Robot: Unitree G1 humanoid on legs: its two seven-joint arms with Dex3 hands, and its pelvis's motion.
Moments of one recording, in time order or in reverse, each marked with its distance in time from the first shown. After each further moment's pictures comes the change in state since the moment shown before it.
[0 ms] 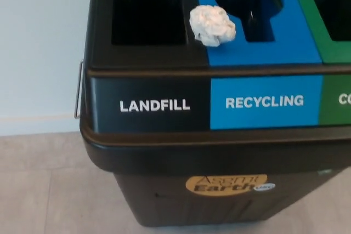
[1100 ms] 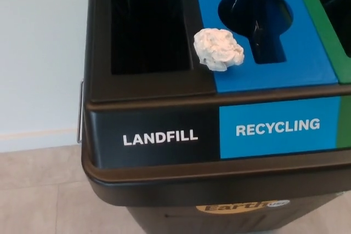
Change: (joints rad) left_arm -0.266 0.064 0.001 0.205 0.007 0.099 0.022; right_arm -0.012 -0.026 -0.025 0.007 0.027 0.030 0.016
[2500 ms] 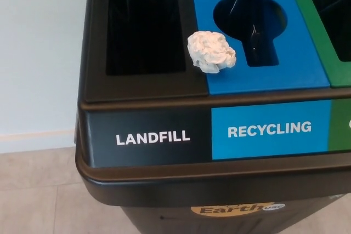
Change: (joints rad) left_arm -0.388 0.263 -0.015 -0.444 0.048 0.072 0.044; right_arm -0.068 0.000 -0.045 -0.029 0.038 -0.002 0.017
